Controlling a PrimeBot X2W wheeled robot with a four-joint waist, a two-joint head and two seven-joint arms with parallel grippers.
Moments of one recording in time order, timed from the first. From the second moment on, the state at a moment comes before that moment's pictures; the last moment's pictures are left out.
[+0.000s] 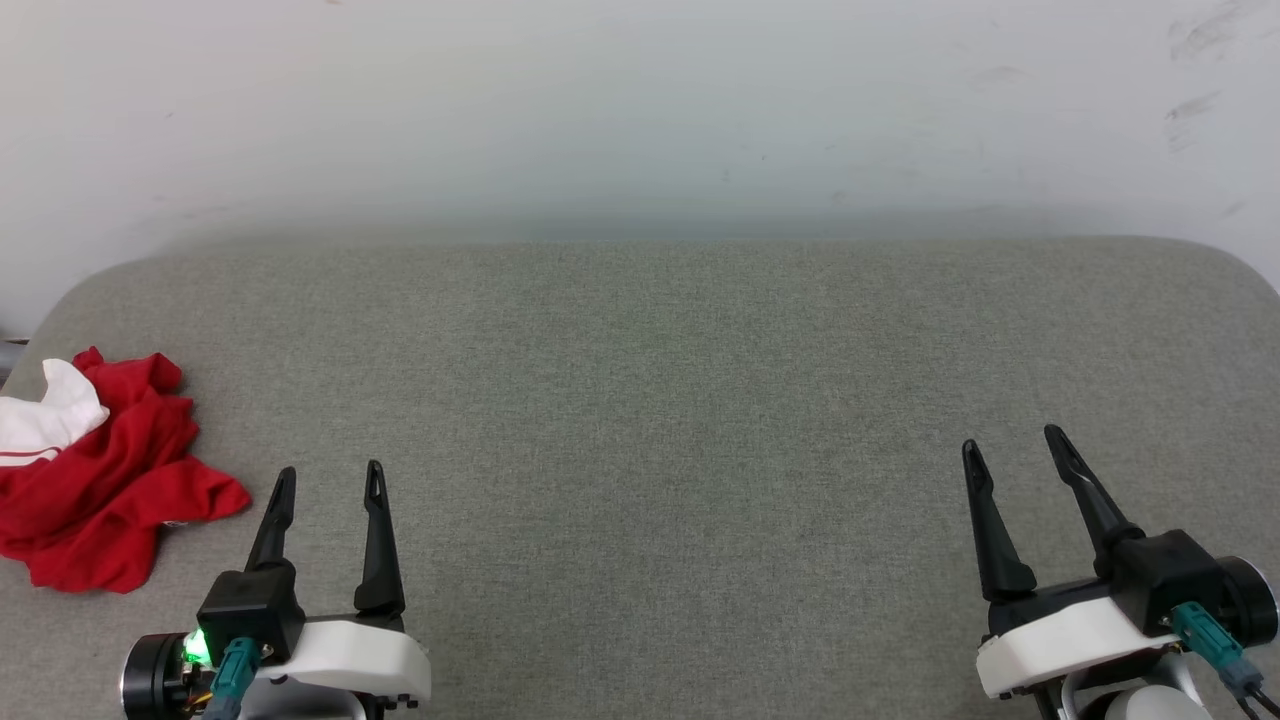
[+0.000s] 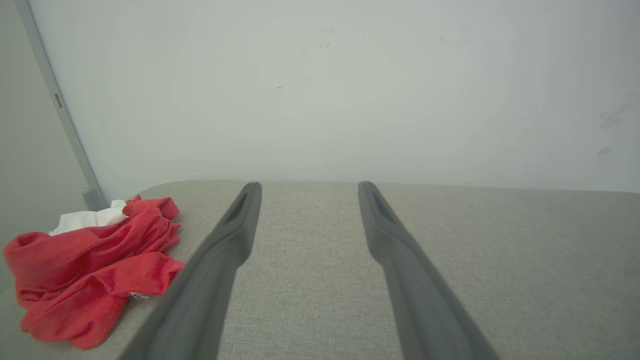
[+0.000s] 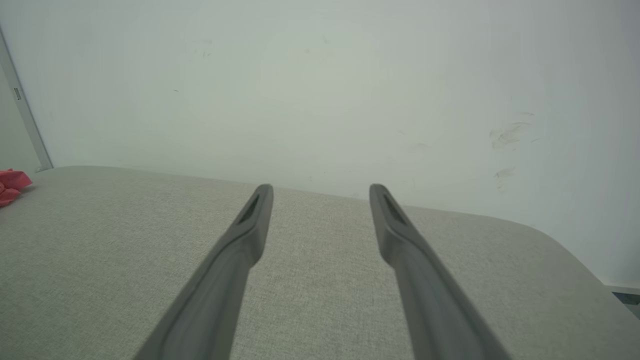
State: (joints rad) left arm 0.00 0.10 -0.02 0.07 -0.12 0.08 -0.24; right arm -0.04 -0.05 0.00 0.10 0.01 0.13 -0.25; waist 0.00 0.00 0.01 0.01
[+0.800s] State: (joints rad) left arm 0.00 0.06 0.05 0.10 -0.06 0.01 -0.26; right arm -0.04 -0.05 -0.01 0.13 0.11 0.13 -0.26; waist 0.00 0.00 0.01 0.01
